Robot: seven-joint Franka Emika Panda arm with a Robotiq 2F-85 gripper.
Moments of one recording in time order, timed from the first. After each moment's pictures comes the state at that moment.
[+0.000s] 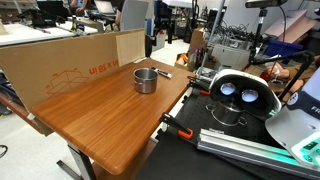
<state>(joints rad) -0.11 0.29 -0.12 -2.10 0.00 2.28 0.08</state>
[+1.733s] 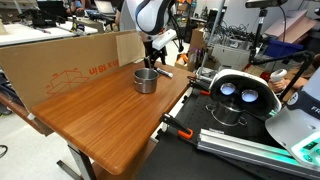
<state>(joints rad) 0.01 0.70 -0.19 -1.87 -0.35 2.34 0.23</state>
